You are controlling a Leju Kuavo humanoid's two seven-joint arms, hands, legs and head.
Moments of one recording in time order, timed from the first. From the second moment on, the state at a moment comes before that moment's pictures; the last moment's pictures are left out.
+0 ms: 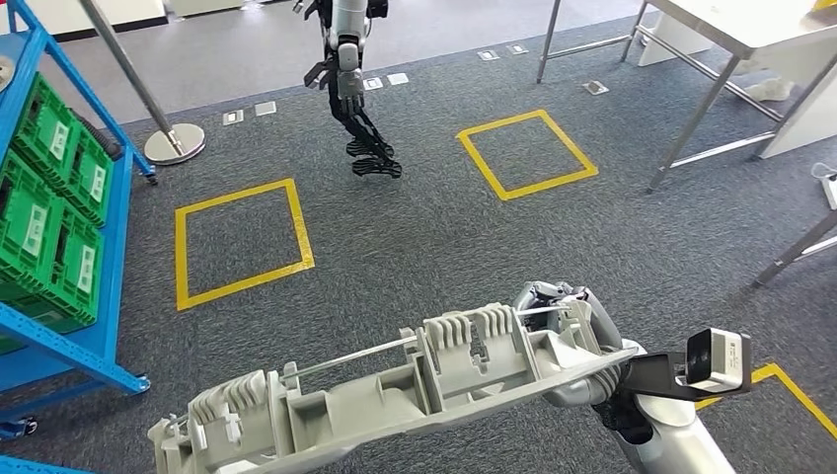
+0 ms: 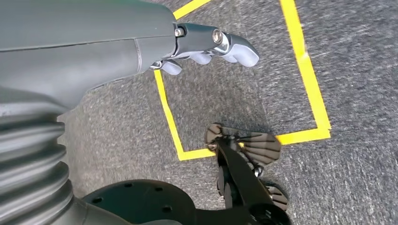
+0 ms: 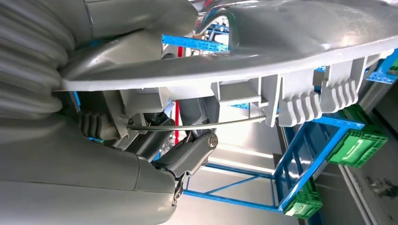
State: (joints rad) left arm -0.05 -0.11 0.55 -0.19 -0.37 0.10 -0.05; right arm -0.21 -0.23 0.41 -1.71 -0.37 0.52 -0.58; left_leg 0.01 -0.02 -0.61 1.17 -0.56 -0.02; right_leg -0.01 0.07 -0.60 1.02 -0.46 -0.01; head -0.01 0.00
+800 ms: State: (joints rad) left arm -0.05 -0.10 0.55 -0.18 -0.37 0.09 -0.06; right arm -0.23 -0.23 0.43 -1.68 -0.37 0.53 -0.58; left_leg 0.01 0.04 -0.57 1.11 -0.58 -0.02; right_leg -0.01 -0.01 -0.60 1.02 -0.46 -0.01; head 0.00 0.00
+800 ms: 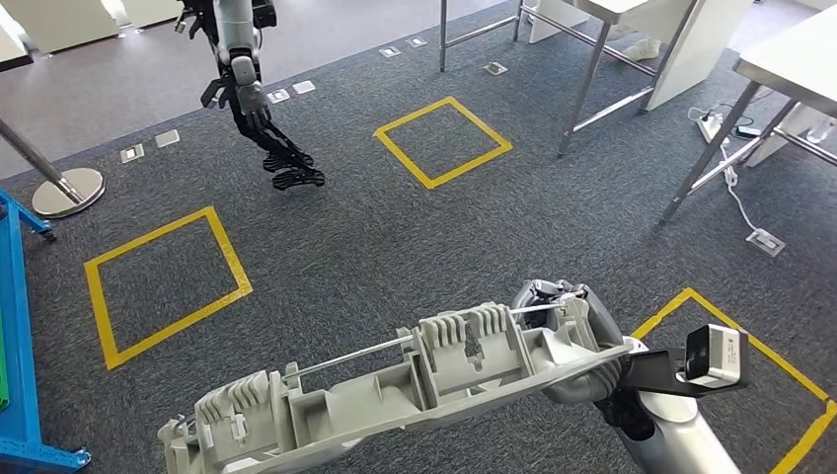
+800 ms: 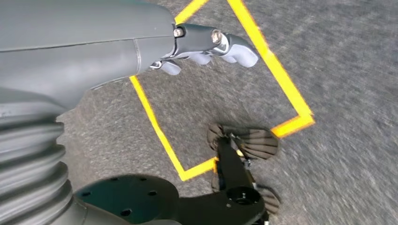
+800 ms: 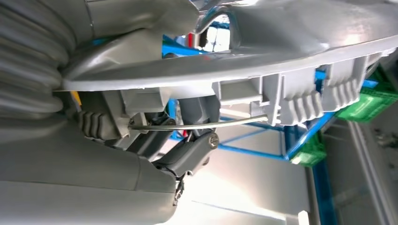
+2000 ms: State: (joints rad) left arm -0.04 -0.10 0.55 -0.18 -0.39 0.07 -0.07; right arm -0.15 -0.24 0.38 -1.70 -0.33 0.54 -0.60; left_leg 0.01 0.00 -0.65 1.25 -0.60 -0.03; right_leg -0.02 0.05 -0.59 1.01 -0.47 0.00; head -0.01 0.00
